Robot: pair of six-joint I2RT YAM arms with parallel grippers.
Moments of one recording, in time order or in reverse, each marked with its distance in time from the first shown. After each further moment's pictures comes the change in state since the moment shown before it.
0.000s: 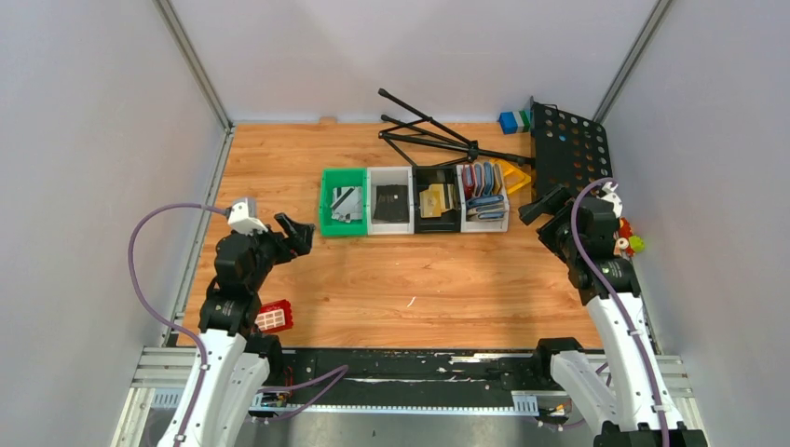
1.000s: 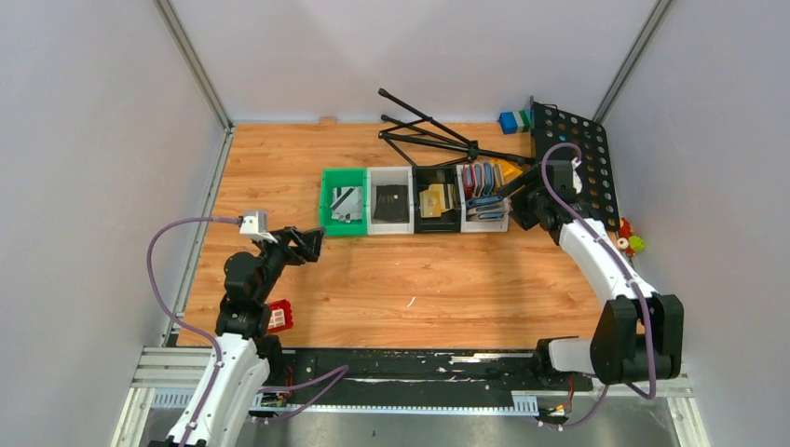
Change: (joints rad) left arm 0.000 -0.019 -0.267 0.474 0.138 0.041; right arm 0.042 0.512 0.121 0.221 -0.061 0.267
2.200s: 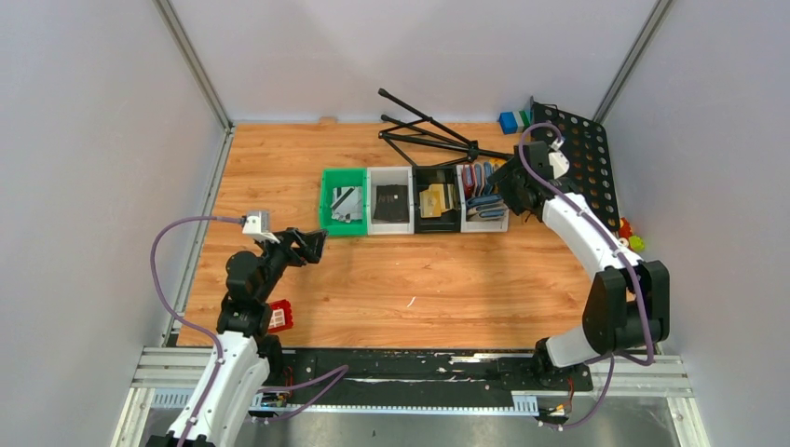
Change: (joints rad) left arm 0.000 0.019 -0.012 0.016 0.022 -0.001; right arm 0.114 0.183 0.211 -0.099 0.205 -0.027
